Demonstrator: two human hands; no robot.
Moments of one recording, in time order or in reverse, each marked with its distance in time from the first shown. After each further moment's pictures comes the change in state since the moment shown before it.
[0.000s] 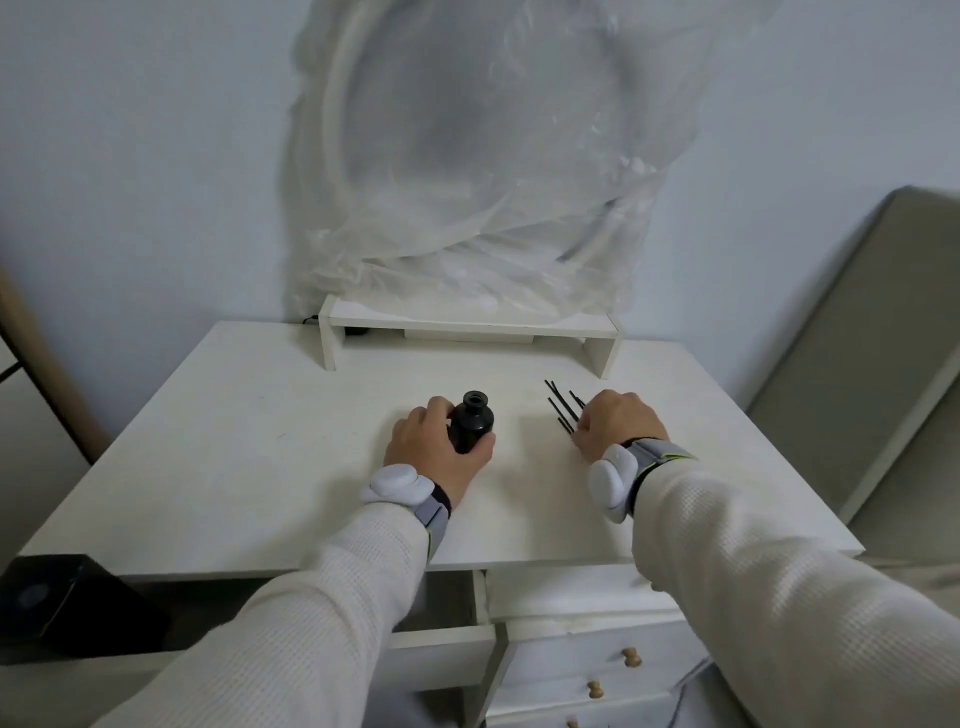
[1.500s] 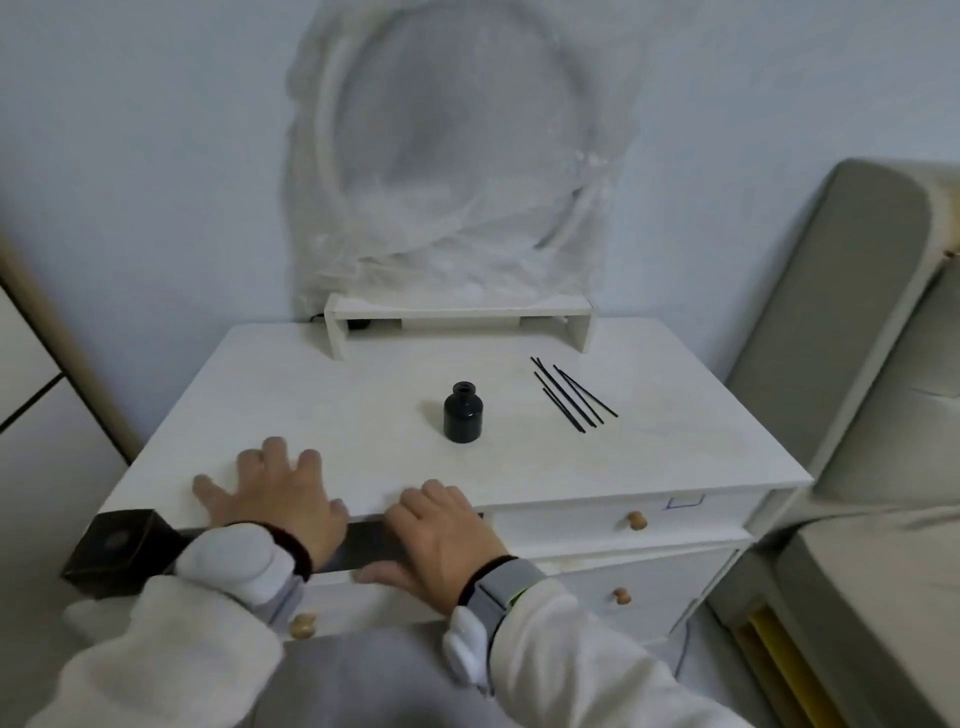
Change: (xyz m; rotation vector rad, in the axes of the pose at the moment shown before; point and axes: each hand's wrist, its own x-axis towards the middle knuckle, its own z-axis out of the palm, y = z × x) left_hand -0.095 -0.037 -0.139 0.941 -0.157 -0.179; right_hand -0.166 -0.096 0.112 0.187 0.381 -0.957
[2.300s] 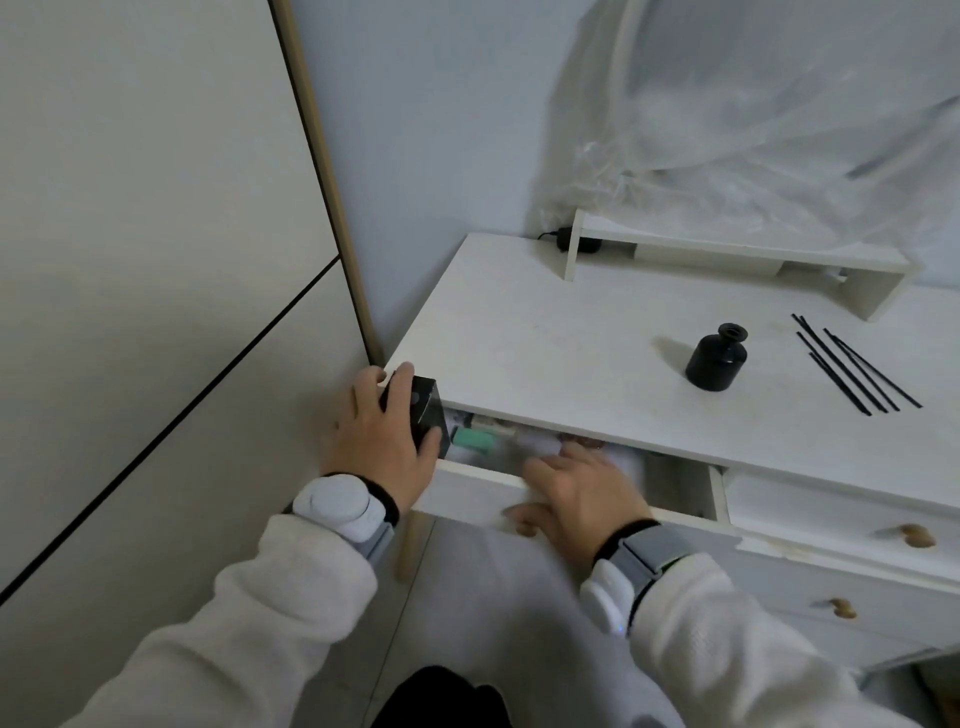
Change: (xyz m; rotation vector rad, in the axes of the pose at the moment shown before) left_hand -0.037 -0.150 0.057 -0.367 0.242 -0.082; right_hand 0.029 -0.082 0.026 -0.004 -0.339 -0.071
